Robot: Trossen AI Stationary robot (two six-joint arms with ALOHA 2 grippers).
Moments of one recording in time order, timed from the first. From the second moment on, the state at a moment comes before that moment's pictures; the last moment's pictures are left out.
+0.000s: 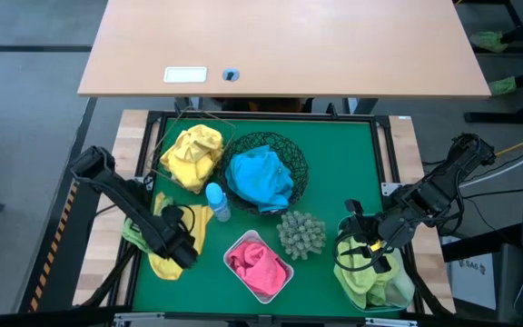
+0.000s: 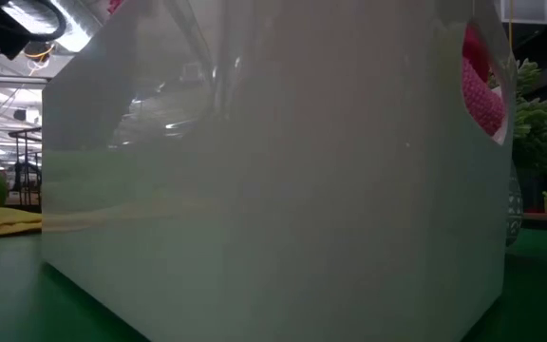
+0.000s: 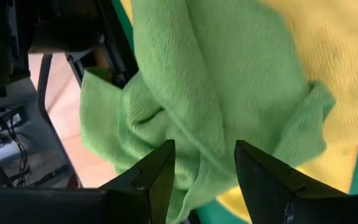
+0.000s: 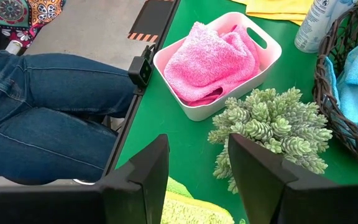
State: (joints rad) left arm -0.69 1.59 1.11 -1.45 0.09 -1.88; right arm 0.71 1.15 1.21 -0.81 0.17 0.39
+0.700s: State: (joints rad) left arm -0.71 1.78 1.11 -1.48 0.02 -1.96; right arm 0.71 1.15 1.21 -0.81 0.17 0.39
